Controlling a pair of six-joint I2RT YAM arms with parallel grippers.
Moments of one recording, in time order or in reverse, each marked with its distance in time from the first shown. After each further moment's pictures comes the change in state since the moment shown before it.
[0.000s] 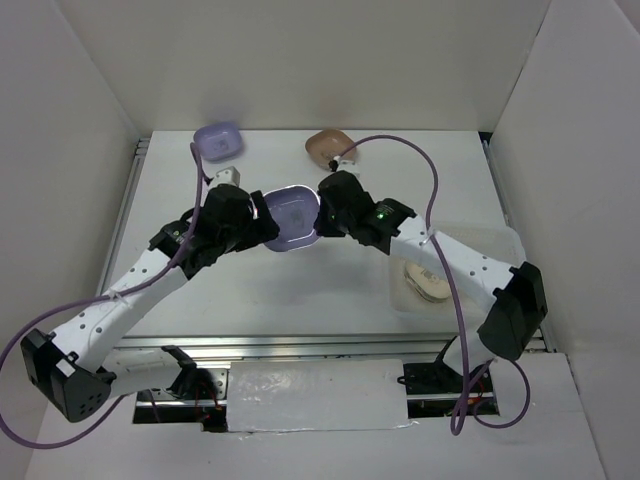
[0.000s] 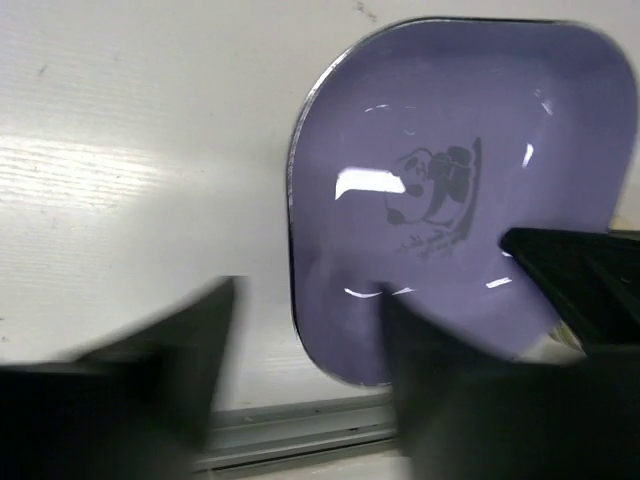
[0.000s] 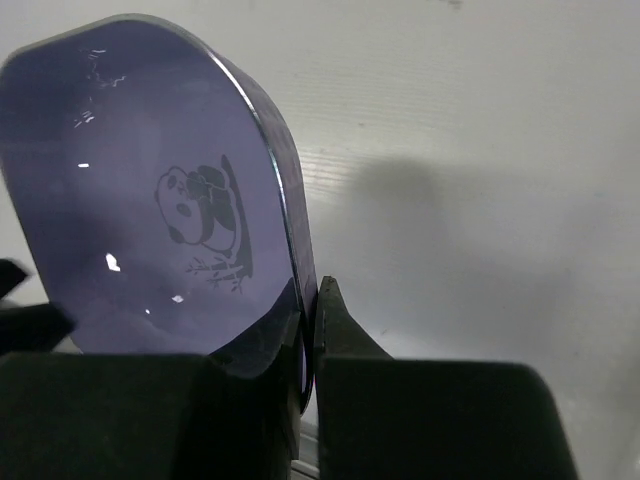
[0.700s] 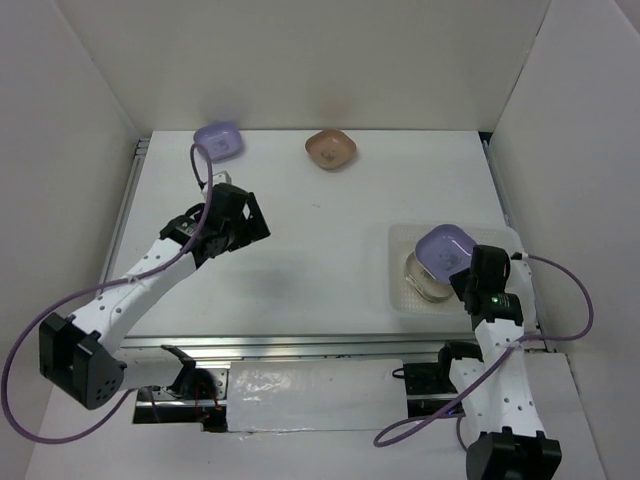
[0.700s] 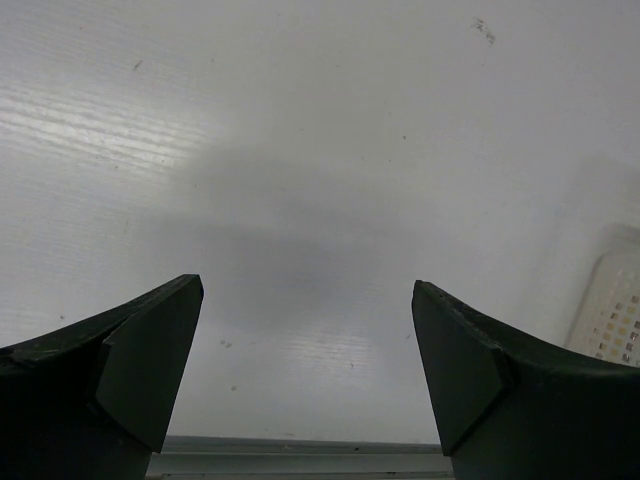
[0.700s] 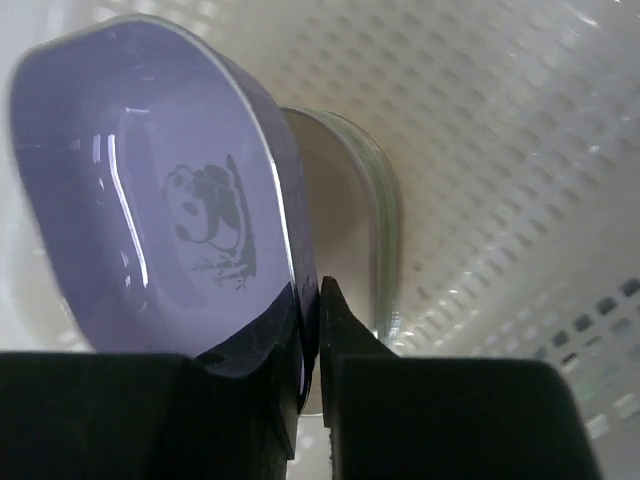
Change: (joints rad) left arm 0.100 0.052 -0.055 0.005 -0.052 -0.003; right arm -0.934 -0.870 -0.825 -0.150 0.016 0.292
